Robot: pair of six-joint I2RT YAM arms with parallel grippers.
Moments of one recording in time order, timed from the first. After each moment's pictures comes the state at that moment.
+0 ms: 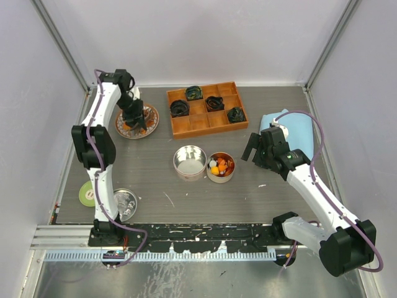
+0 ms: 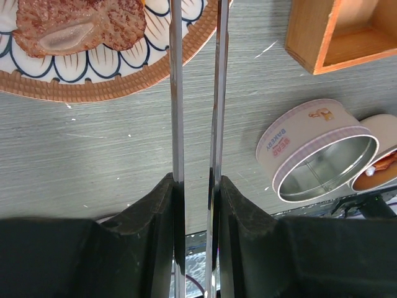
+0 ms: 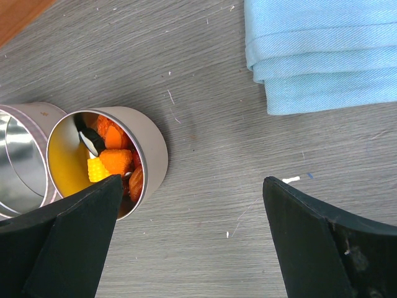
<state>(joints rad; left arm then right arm) -0.06 2.21 2.17 -1.42 0.28 -0.17 0.33 1.03 0.83 -0.68 0.15 0.64</state>
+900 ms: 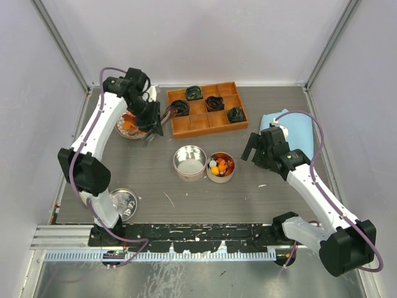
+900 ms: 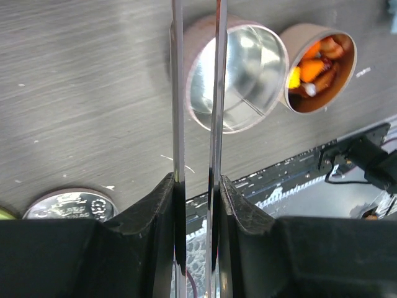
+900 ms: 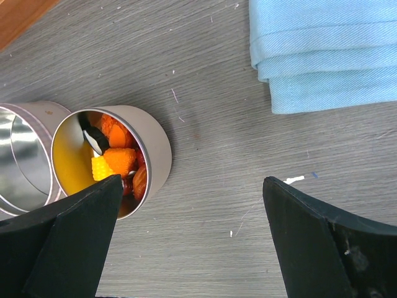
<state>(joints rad) -0.27 1.83 1.95 -1.37 0.34 -0.24 0.33 1.03 0.83 -0.68 0.14 0.65</state>
